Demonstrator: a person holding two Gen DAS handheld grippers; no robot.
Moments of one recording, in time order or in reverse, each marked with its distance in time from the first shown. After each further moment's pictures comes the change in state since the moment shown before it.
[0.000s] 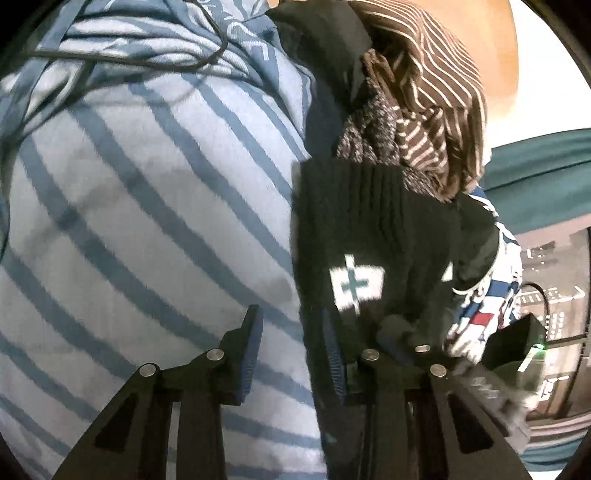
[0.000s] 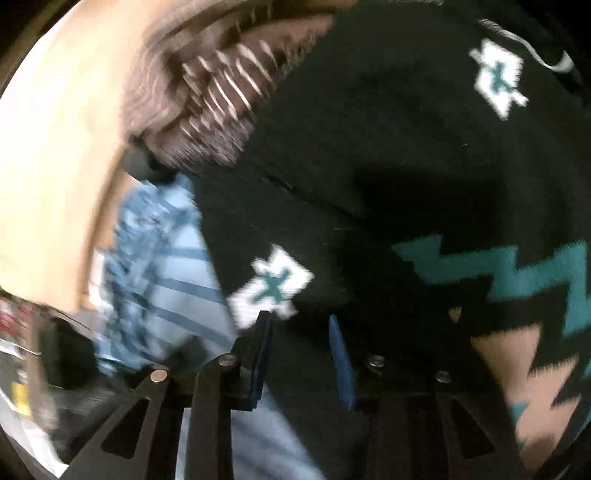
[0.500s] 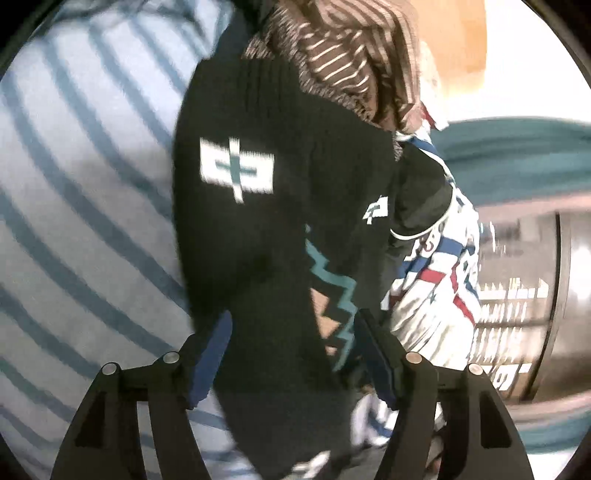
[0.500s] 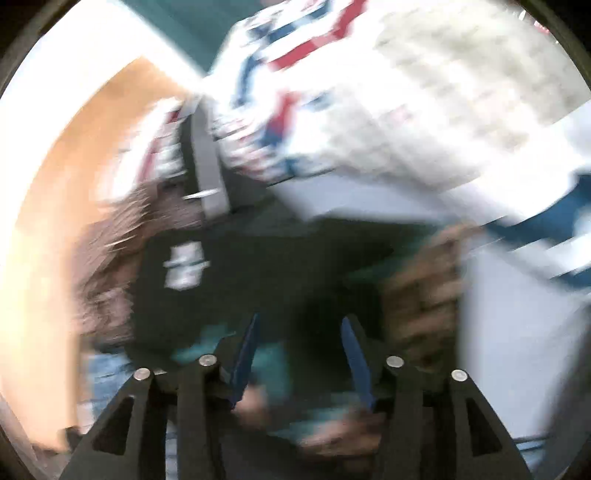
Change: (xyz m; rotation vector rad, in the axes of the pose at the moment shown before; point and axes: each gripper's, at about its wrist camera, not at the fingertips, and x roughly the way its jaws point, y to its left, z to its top) left arm 0.023 -0.077 -0.069 -0.091 0.100 -0.142; right arm -0.245 -0.174 -0.041 0.420 -0.402 -0.426
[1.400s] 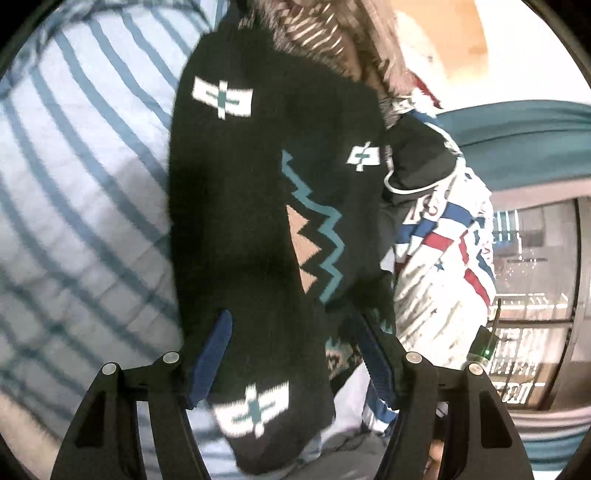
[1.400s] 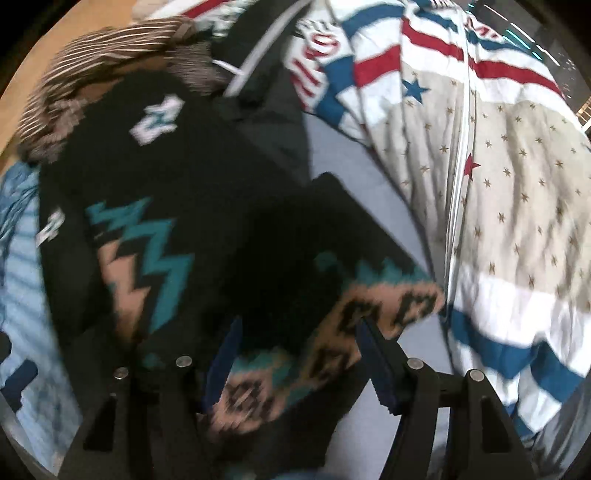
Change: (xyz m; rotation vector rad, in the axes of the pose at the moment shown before) left arm -0.028 -0.054 -0.102 0.025 -0.039 0.120; right arm 0.008 0.049 -0.012 -0.652 0.222 -0.197
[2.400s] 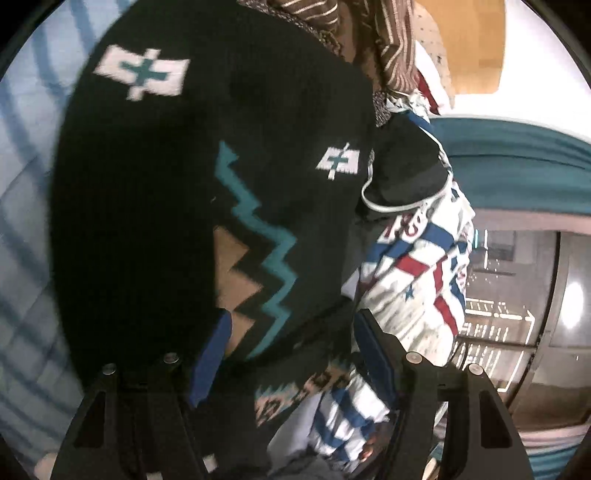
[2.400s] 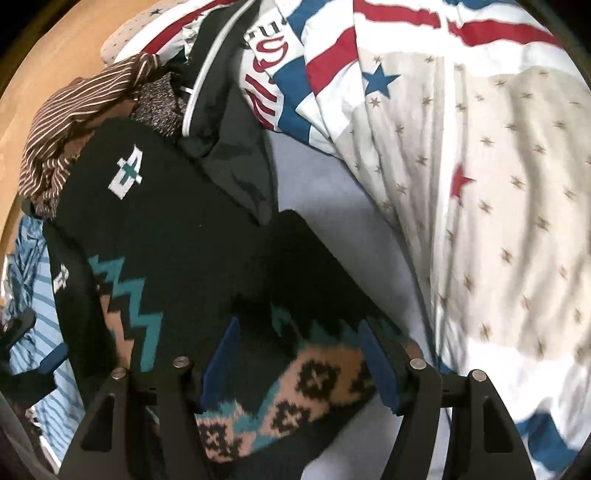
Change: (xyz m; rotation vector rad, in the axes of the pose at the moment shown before) left arm 0.092 -0.028 0.064 -0.126 0.094 -0.155; right arm 0.049 -0.075 0.048 0.111 0.014 0.148
